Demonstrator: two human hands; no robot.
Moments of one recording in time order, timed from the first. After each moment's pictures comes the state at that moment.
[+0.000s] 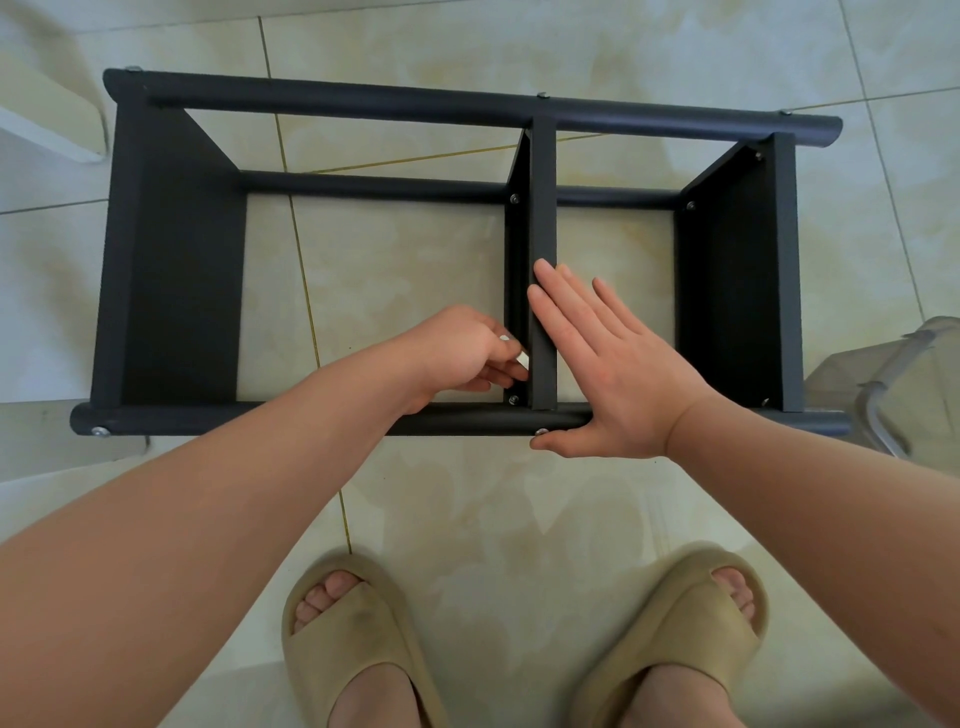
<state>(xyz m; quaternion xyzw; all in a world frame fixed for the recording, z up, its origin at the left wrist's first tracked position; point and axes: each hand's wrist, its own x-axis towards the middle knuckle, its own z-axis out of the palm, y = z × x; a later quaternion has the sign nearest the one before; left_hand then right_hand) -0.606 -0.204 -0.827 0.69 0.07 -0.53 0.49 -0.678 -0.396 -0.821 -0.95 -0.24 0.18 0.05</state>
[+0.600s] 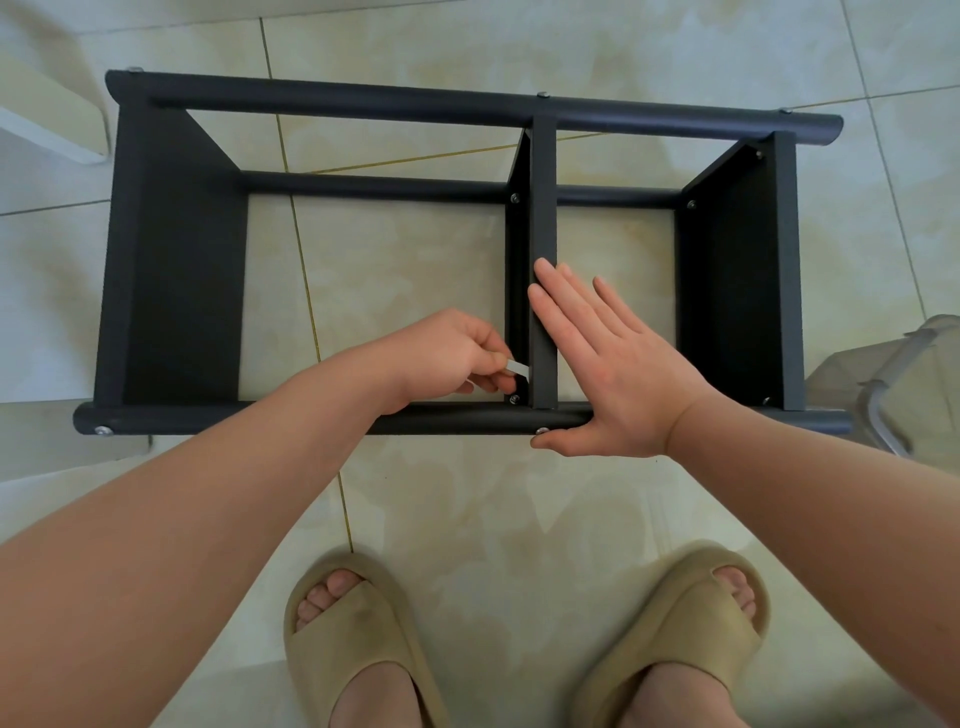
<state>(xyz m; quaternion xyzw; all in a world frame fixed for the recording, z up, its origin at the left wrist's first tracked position) -0.605 -0.188 -0.821 0.72 -0.02 -0.54 0.44 -0.678 -0.397 -0.822 -0.95 -0.24 0.17 0.05</state>
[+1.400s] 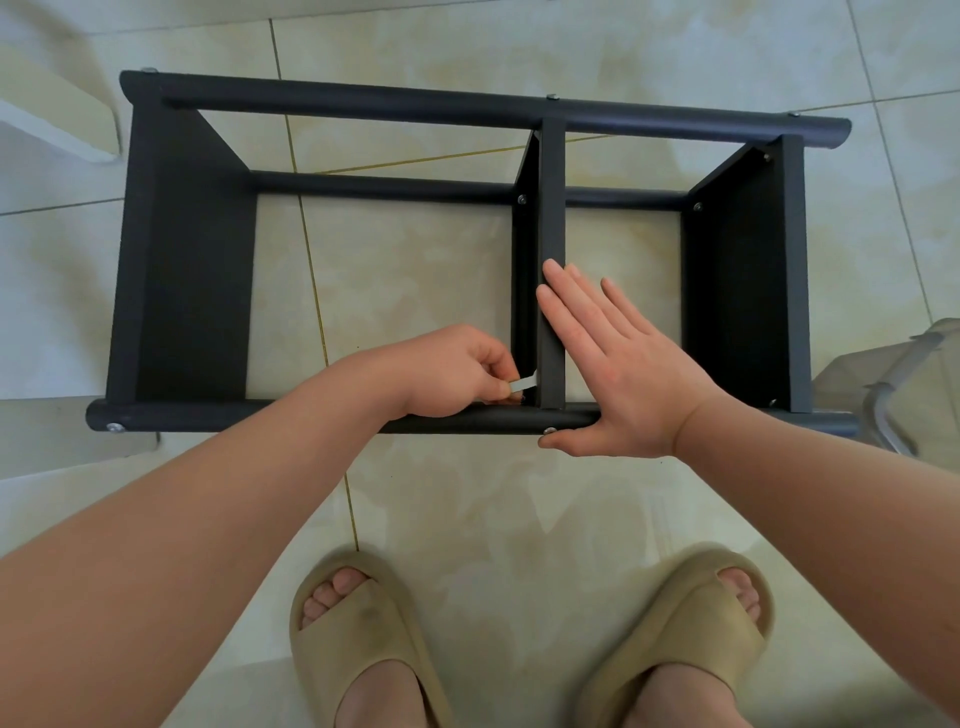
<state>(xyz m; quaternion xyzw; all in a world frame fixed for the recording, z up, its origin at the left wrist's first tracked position) -0.608 -0.181 -0.821 0.75 -0.12 -0.54 0.36 -0.678 -0.395 -0.820 -0.95 -0.24 0.17 0.06</state>
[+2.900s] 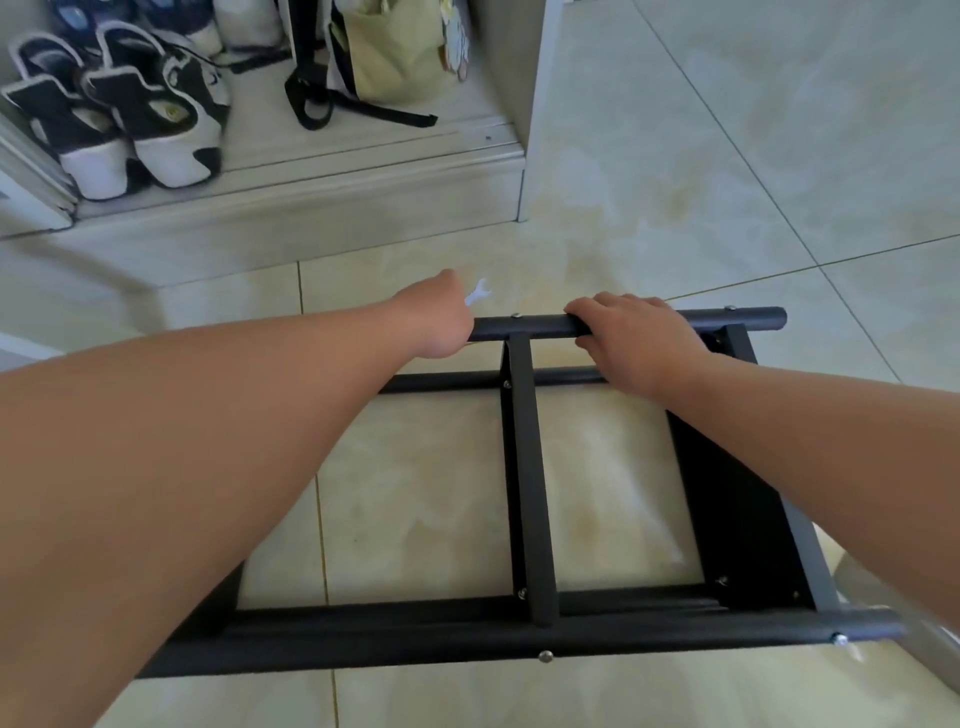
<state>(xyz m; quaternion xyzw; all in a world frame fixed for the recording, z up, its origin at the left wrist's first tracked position) -0.416 -0.248 -0.787 0.94 -0.11 -0.29 0.13 -0.501 -0.461 -0.811 -0.99 -0.04 0.13 0.02</state>
